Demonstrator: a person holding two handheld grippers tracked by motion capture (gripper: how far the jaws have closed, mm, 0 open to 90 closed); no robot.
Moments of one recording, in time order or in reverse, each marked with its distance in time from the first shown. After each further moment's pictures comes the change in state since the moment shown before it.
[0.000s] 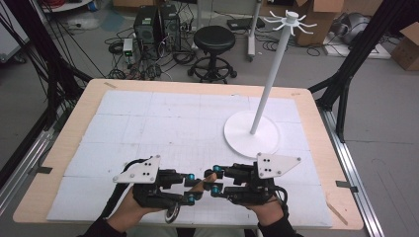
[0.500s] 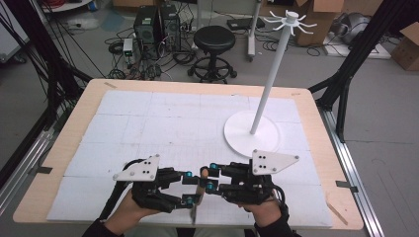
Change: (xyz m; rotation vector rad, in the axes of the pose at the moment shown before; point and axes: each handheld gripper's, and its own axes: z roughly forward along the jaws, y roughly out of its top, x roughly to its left) left arm -0.004 -0.003 -0.002 0.027 0.046 -0.057; right arm 0.010 0.016 0.009 0.052 -0.086 0.037
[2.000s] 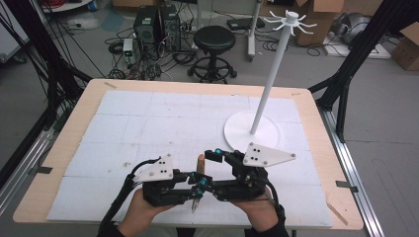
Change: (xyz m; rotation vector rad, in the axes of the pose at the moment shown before) left arm 0.004 0.000 0.018 0.123 0.155 -0.018; right arm 0.004 0.012 0.010 0.031 -0.196 0.043
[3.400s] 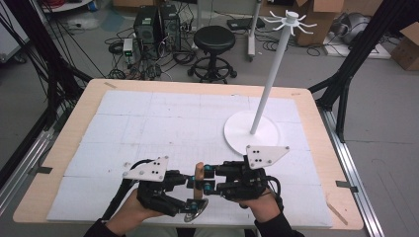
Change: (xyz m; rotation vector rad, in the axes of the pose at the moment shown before) left arm -0.002 0.002 -0.008 -0.047 -0.170 -0.006; right arm -0.021 -0.015 0.003 -0.046 0.352 0.003
